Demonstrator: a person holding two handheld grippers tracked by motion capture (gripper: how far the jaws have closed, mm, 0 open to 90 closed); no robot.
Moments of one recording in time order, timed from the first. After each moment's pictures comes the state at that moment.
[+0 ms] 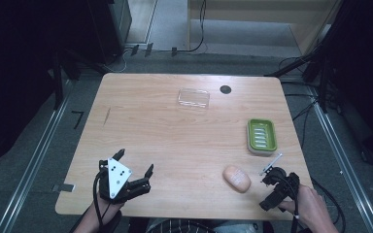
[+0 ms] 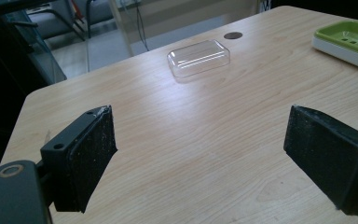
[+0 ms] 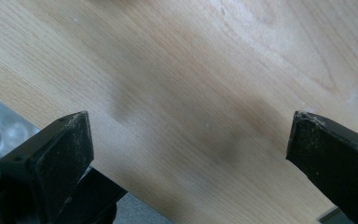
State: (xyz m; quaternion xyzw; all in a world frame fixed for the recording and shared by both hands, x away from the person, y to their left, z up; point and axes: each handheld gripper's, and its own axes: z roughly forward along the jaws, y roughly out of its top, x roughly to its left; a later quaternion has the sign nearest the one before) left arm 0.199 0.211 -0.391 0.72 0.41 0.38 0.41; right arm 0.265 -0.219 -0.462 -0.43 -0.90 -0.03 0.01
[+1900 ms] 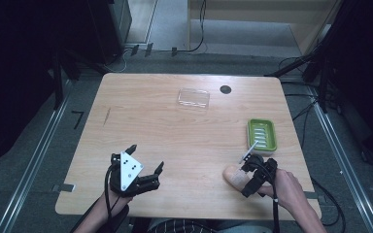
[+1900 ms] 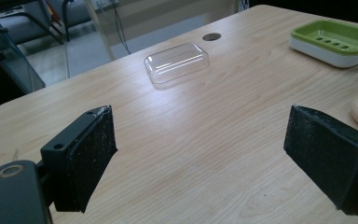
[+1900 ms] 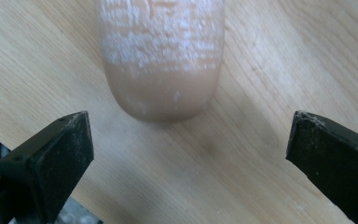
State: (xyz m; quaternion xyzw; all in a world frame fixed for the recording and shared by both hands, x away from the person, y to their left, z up) left arm 0.216 0.193 -0.392 0.74 0.39 0.36 0.42; right arm 0.299 -0.164 -0.451 -0.39 -0.92 -0.04 0.00
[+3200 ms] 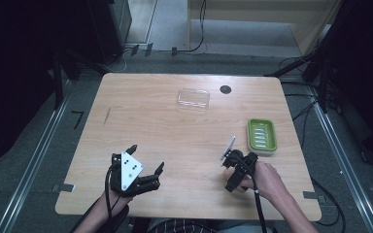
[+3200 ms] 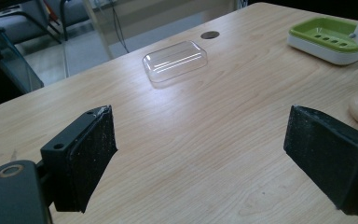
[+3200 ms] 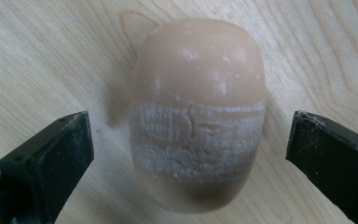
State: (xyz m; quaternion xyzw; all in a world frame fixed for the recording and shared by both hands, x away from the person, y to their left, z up) left arm 0.216 0.192 -0.392 0.74 0.38 0.35 0.41; right arm 0.321 -0.115 -0.464 -0.35 -0.94 -0.02 0.00
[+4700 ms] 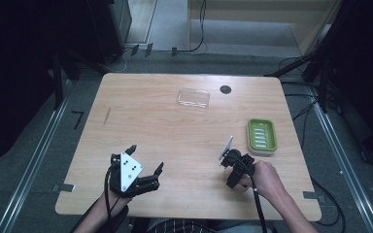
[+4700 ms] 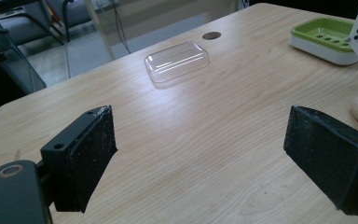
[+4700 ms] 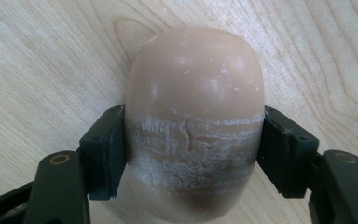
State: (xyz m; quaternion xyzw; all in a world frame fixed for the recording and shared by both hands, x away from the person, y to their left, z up) left arm 0.214 0.193 -0.392 0.74 0.38 0.36 0.41; right arm 0.324 -0.111 -0.467 -0.35 -0.94 -0.01 0.00
